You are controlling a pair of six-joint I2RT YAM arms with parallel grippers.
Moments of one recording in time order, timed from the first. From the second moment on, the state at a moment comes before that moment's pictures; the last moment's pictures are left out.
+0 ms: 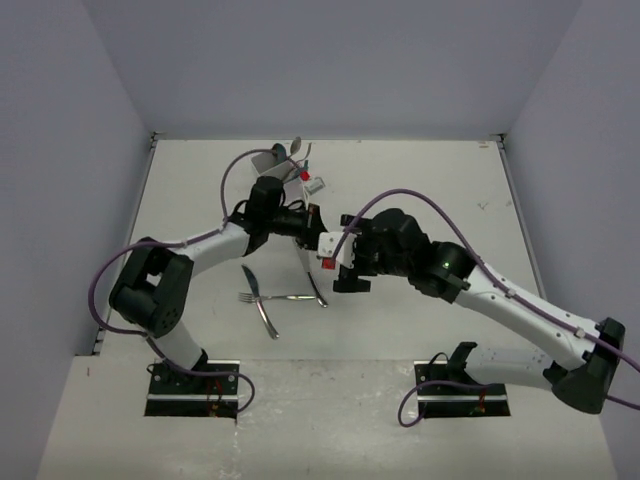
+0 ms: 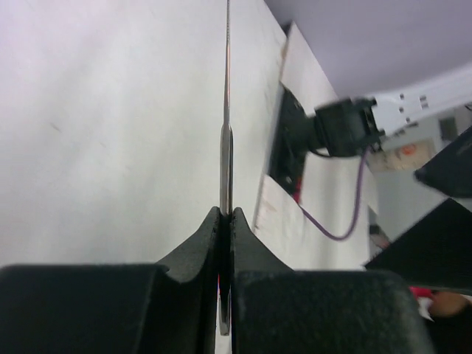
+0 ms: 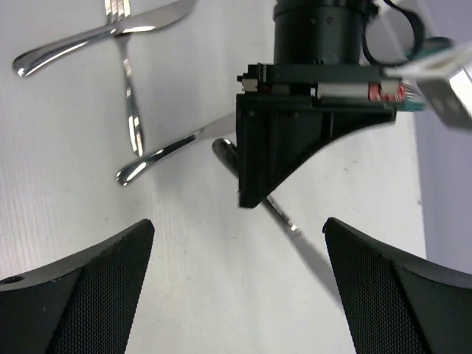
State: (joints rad) left arm -0.53 1.67 0.93 0.20 1.04 -0.51; right arm 0.94 1.20 1.11 -0.60 -0.12 -0.72
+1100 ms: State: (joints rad) left arm -0.29 1.73 0.96 0.62 0.42 -0.01; right arm 0.73 0.88 0.80 -0.09 0.17 -0.32
